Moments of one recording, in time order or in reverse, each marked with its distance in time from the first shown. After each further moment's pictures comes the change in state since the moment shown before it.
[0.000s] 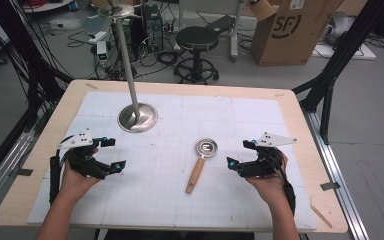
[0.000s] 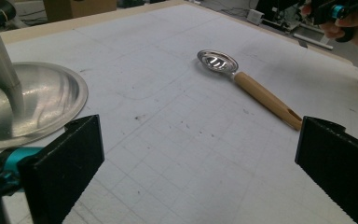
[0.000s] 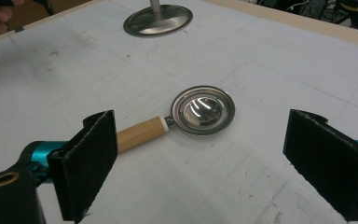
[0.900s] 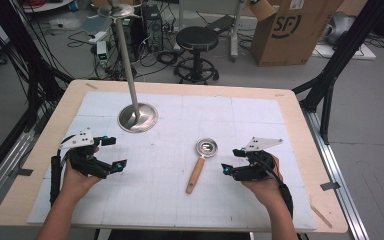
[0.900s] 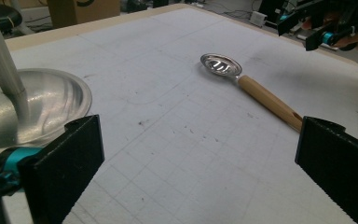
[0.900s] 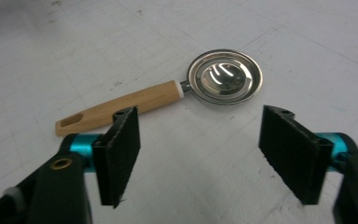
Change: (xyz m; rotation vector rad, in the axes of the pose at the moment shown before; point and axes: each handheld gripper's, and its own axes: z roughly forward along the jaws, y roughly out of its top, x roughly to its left) left arm -0.001 0.001 0.002 -0.006 0.013 0.021; right arm 0.008 -0.007 0.016 0.139 0.046 -0.076
